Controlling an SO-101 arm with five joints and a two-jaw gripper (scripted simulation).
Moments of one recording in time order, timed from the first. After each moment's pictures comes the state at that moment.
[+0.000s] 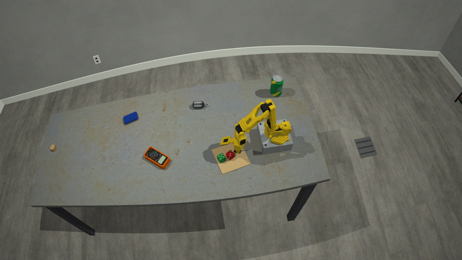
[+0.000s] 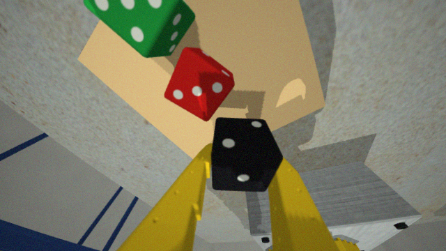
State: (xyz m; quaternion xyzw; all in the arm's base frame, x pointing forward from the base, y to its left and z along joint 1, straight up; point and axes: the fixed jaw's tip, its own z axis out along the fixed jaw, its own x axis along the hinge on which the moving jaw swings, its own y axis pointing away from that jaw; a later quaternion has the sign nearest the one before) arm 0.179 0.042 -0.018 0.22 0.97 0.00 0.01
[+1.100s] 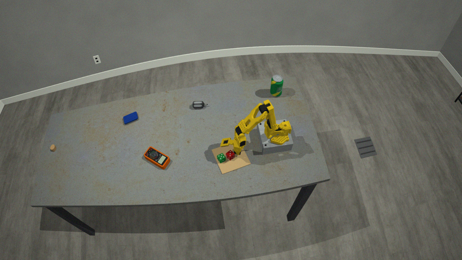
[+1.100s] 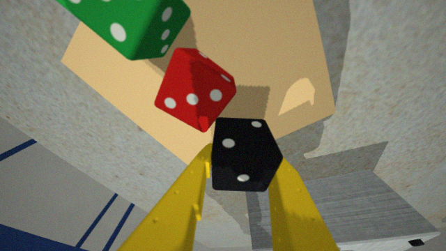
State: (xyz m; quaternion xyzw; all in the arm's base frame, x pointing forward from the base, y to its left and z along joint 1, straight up) arm 0.180 0.042 -0.029 0.22 0.97 0.00 0.01
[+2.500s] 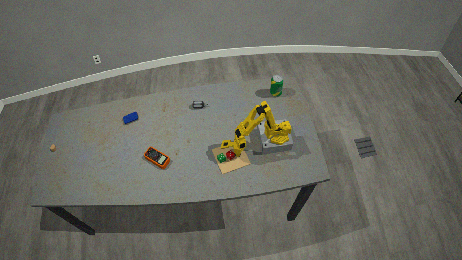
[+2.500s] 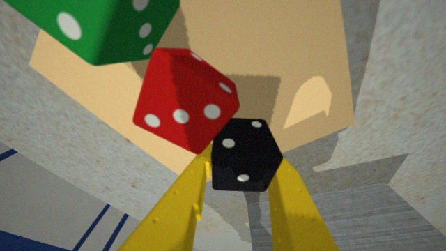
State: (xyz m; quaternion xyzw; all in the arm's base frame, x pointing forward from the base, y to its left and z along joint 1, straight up) arm 0.180 0.042 -0.045 0.22 0.97 0.00 0.01
